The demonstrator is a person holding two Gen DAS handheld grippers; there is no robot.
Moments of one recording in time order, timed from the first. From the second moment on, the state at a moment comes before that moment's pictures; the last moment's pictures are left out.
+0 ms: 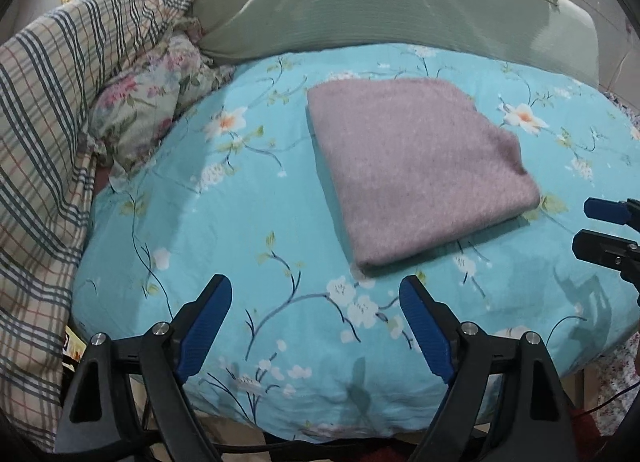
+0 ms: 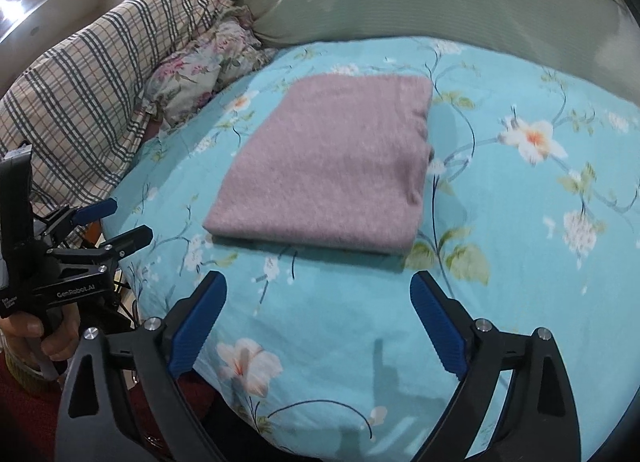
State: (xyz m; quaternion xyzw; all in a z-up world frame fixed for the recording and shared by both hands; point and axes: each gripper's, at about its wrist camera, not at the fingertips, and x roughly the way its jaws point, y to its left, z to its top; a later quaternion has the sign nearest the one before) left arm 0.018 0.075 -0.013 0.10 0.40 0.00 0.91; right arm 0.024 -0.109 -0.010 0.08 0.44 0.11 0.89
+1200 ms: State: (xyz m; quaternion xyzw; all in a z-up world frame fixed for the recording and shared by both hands) left arm 0.042 0.068 -0.018 0.07 0.41 -0.02 0.91; right arm 0.044 -0.118 -0.020 0.08 0.44 0.09 0.89
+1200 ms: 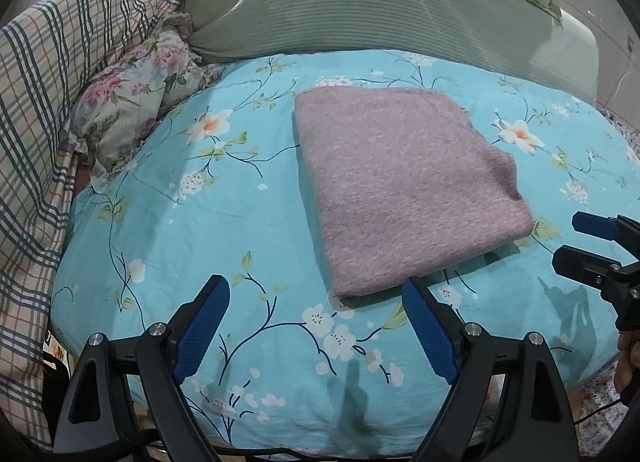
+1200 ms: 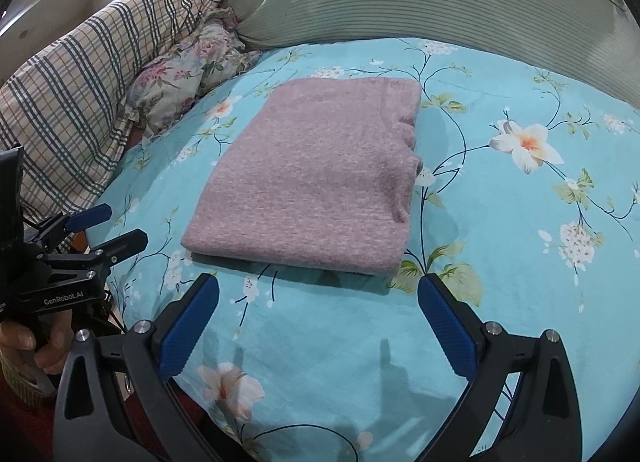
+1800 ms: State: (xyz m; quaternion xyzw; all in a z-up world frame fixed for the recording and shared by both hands) left arm 0.040 0.065 -0.020 0.07 0.41 -0.02 0.91; right arm 0.042 -0.120 -0.024 0.09 0.44 0.09 0.89
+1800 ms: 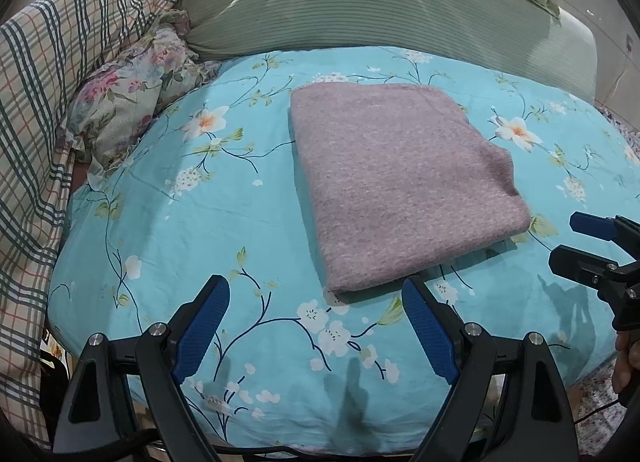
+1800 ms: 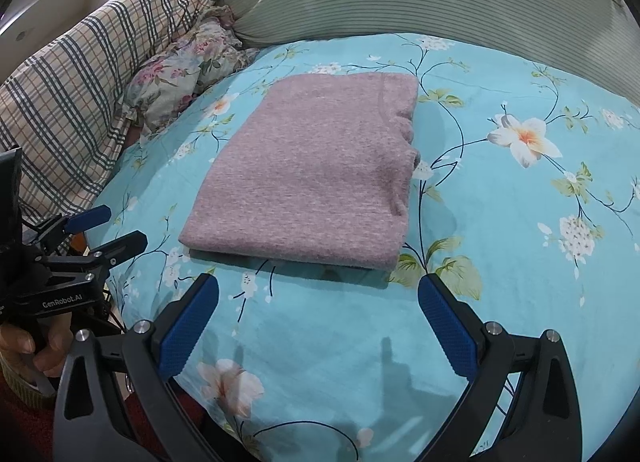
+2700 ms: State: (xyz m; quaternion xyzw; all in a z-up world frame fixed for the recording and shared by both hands) left arm 0.037 0.061 -0.016 0.07 0.41 -0.03 0.91; right arm 0.039 -0.116 -0.019 0.09 0.44 0.09 0.89
